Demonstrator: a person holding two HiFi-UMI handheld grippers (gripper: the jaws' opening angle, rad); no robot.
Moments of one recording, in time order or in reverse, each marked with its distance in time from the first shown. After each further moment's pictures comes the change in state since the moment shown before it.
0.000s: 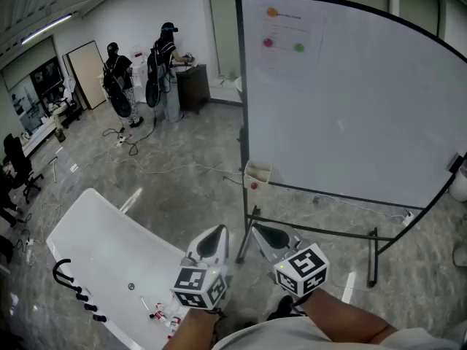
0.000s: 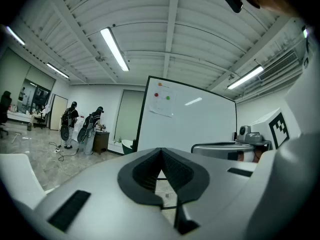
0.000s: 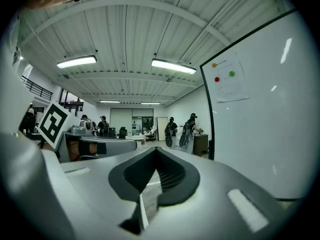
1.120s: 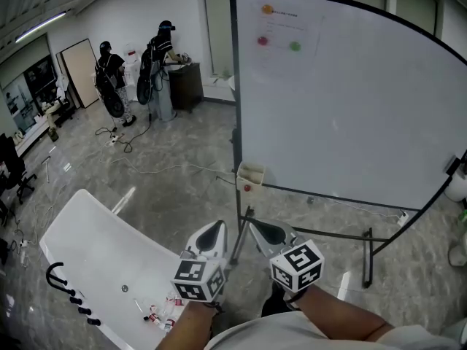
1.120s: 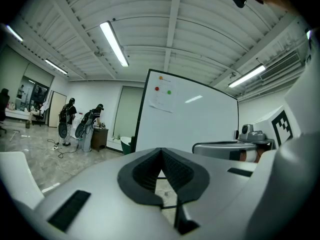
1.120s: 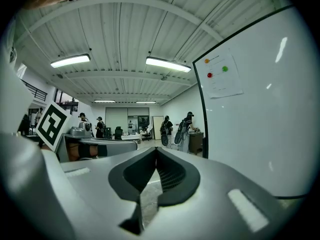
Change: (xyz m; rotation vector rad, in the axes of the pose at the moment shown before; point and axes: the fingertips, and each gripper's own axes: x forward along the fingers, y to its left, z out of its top) left arm 0.047 0.012 -0.010 -0.009 0.037 -0.007; right arm 0.022 -0.039 -0.008 0.031 0.009 -0.044
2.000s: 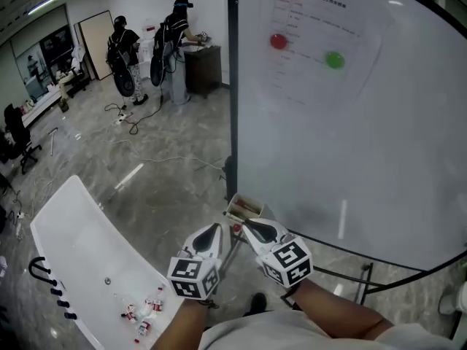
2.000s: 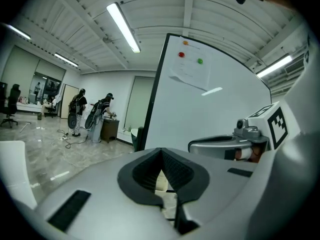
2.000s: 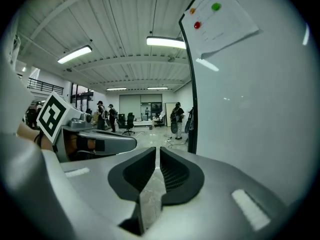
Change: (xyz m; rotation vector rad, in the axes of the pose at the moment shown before) left arm 0.235 0.071 -0.031 -0.068 0.076 0.143; right arm 0.158 -0.204 -0.037 -0.074 0.168 0.196
